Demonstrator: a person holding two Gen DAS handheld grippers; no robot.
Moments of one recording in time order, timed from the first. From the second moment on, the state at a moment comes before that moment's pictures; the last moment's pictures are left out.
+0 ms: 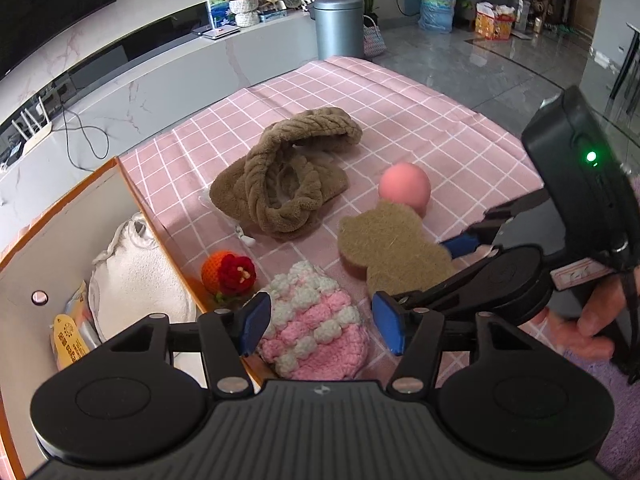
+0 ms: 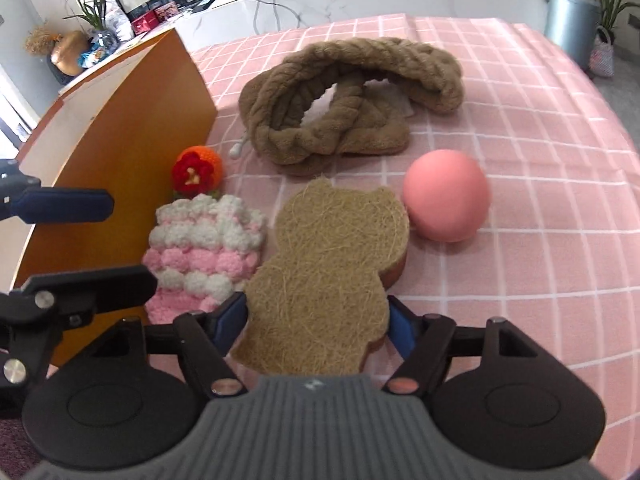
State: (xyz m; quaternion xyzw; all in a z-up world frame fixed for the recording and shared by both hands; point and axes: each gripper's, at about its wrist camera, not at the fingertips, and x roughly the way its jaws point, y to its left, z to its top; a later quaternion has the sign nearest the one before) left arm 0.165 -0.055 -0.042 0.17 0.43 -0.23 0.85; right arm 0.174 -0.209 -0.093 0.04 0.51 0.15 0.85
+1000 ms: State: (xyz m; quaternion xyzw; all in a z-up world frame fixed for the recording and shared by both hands) left arm 0.187 -0.128 -0.122 0.39 0.53 -0.13 0.74; right arm 0.166 -0.247 -0.084 0.03 0.53 0.20 0.83
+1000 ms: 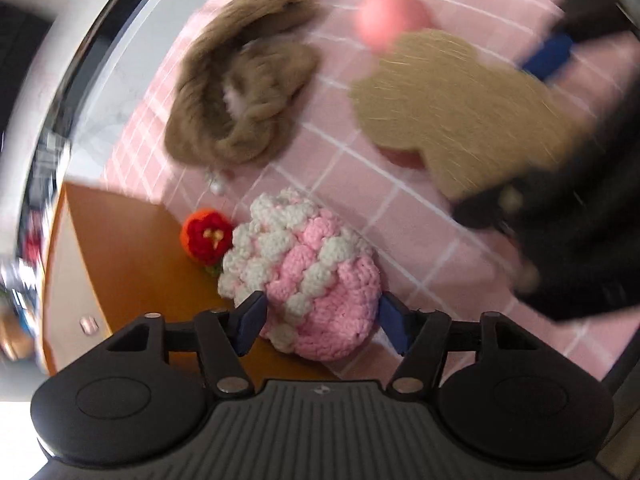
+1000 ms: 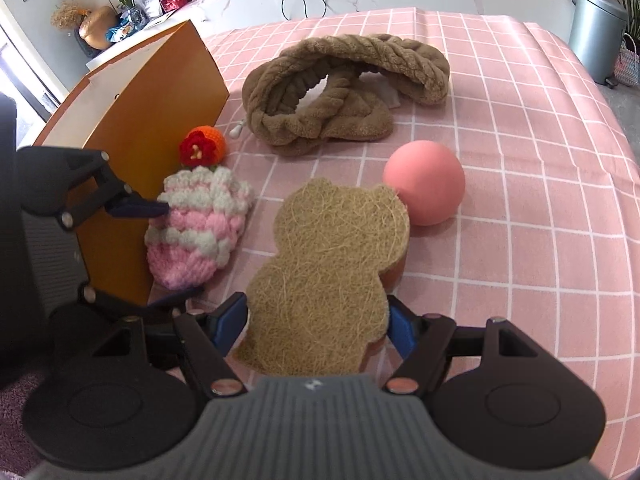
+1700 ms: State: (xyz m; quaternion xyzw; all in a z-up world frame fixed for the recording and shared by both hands) left arm 0.182 -0.098 -0.091 0.25 0.50 -0.15 0.82; right arm 0.159 -0.248 -0.076 0.03 0.51 0.20 0.84
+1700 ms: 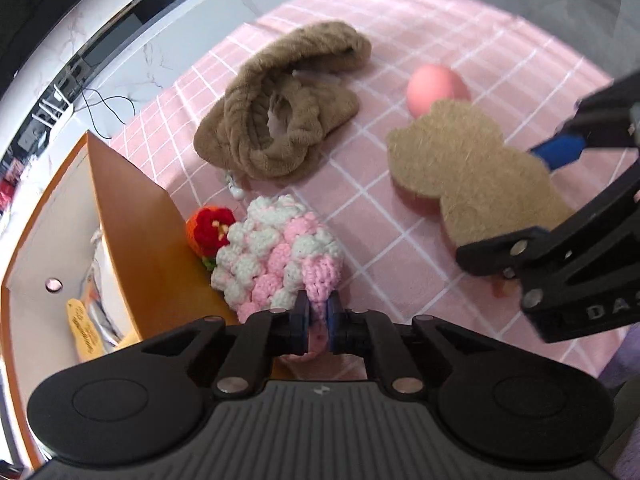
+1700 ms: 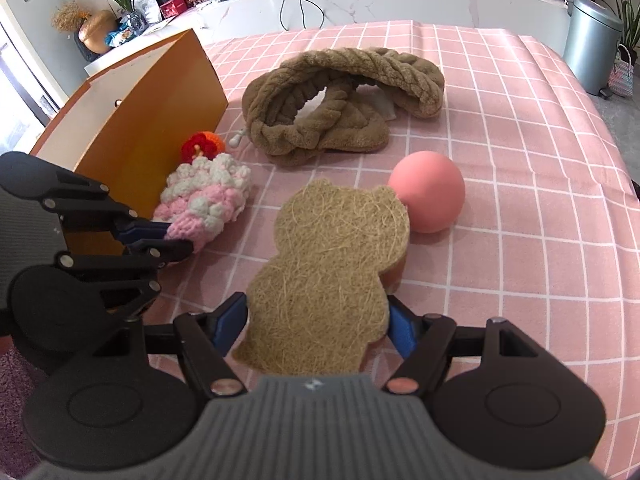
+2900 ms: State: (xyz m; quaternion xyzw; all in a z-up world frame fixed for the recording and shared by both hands) left arm 0.099 -0.021 0.045 0.02 0.35 -0.20 0.91; right arm 0.101 -0.233 0.032 0.01 0.39 0.22 0.89
